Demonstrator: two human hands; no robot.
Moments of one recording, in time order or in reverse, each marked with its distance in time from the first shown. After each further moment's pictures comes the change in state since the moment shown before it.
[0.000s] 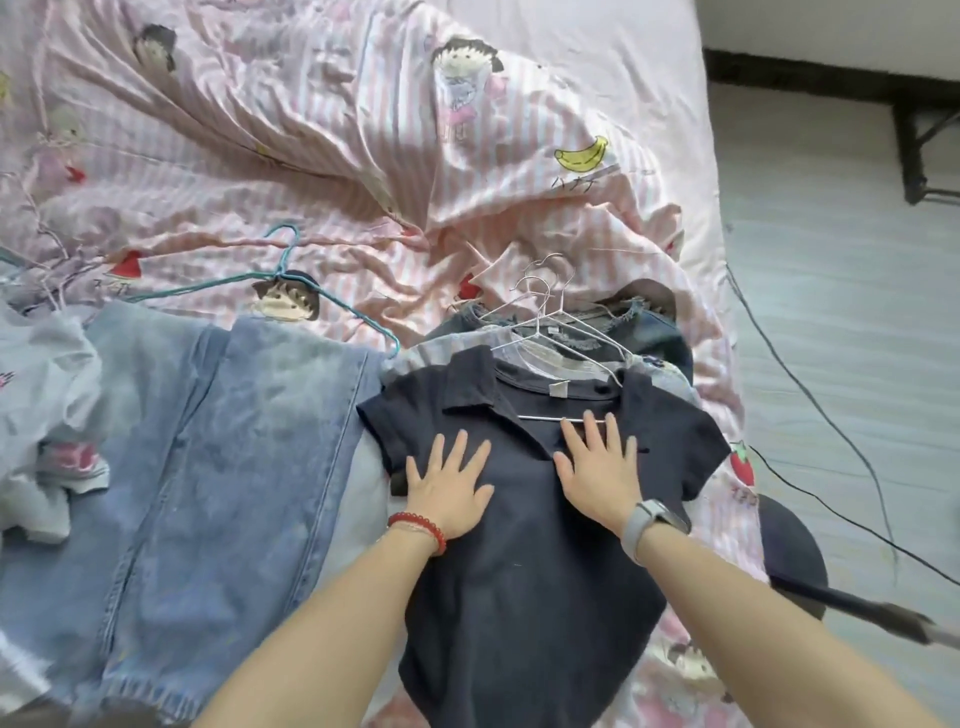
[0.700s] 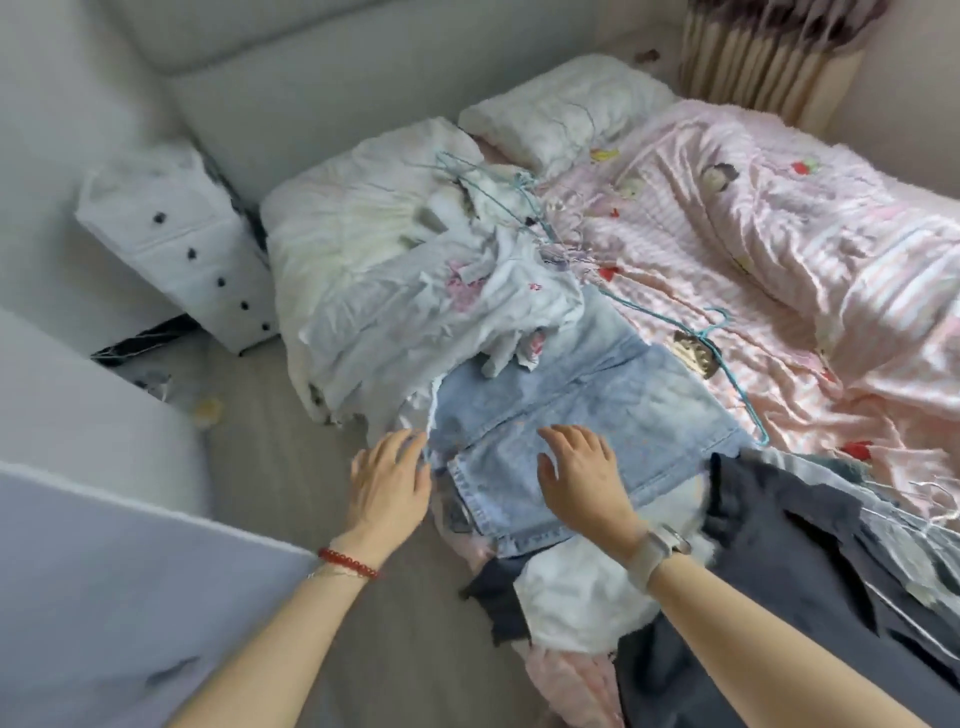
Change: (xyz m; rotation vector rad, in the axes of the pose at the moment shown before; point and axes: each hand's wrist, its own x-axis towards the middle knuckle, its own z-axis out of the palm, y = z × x) left_hand -0.367 -0.208 0.084 -0.366 0.878 -0.822; right_hand -0.206 -0.321 0.011 -0.111 0.177 -1.067
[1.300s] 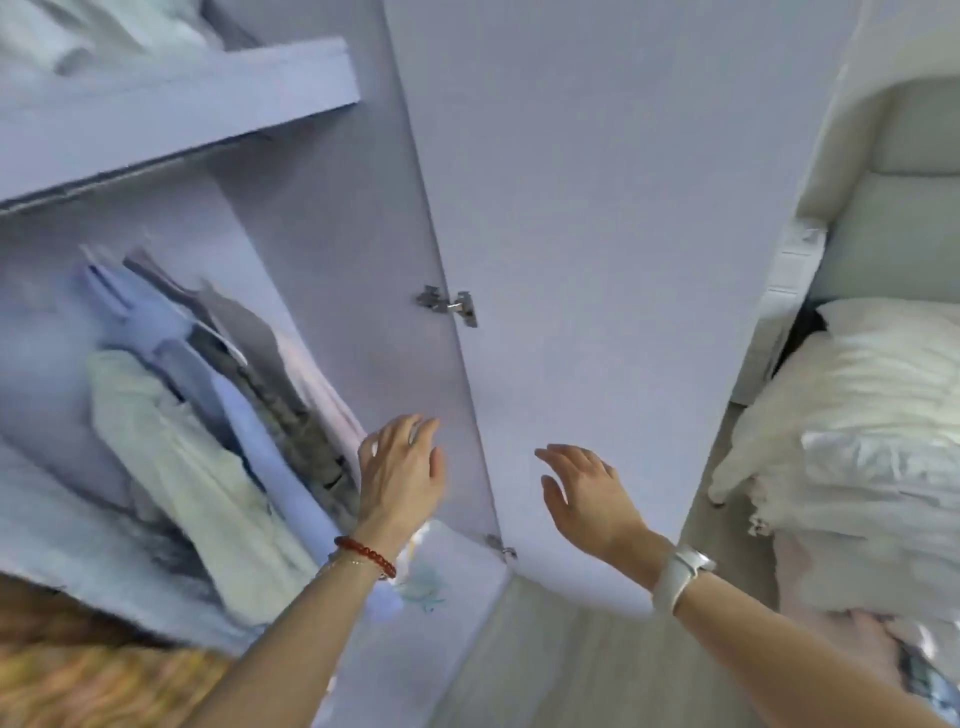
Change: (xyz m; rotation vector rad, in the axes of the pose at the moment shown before) left_hand -0.377 -0.348 -0.156 0.151 0.619 -0.949; right_hand -0.116 -0.501 0.139 0.061 -0.324 -1.157
